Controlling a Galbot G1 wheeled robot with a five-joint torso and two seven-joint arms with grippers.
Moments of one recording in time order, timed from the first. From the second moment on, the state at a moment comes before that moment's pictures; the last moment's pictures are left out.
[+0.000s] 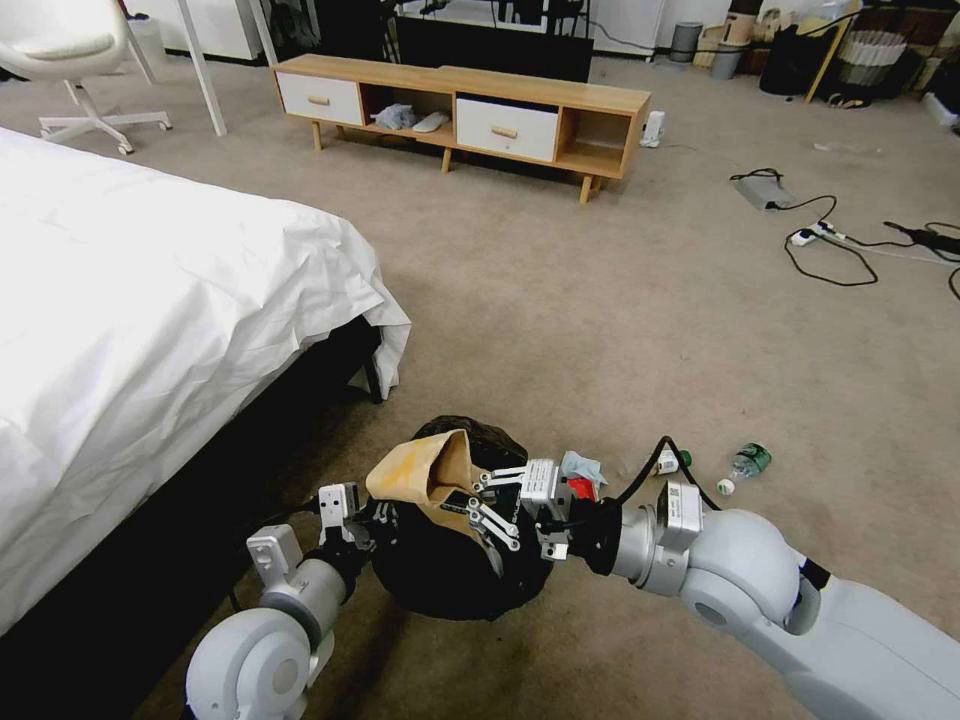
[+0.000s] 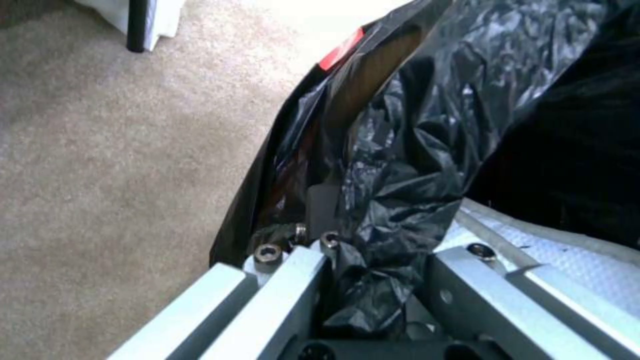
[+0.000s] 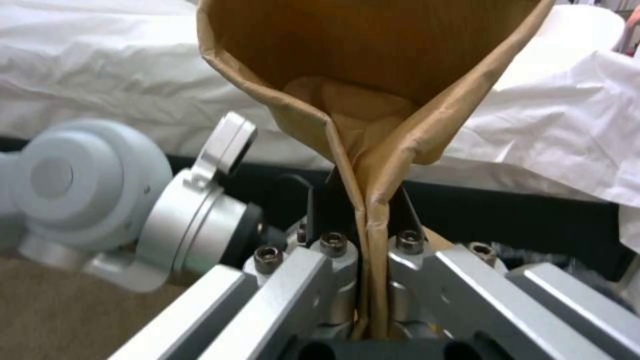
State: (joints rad) left arm 1.47 -1.32 -0.46 -2.20 -0.75 0.55 -0.16; right arm -0.95 0.71 -0.08 2.21 0.68 -0.06 -0.46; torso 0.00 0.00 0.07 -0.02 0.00
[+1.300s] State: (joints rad) left arm 1.50 -1.31 -0.47 -2.29 -0.83 0.57 -0.20; right arm -1.01 0.70 -0.03 2.17 0.61 -0.04 -0.48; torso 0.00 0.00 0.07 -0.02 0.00
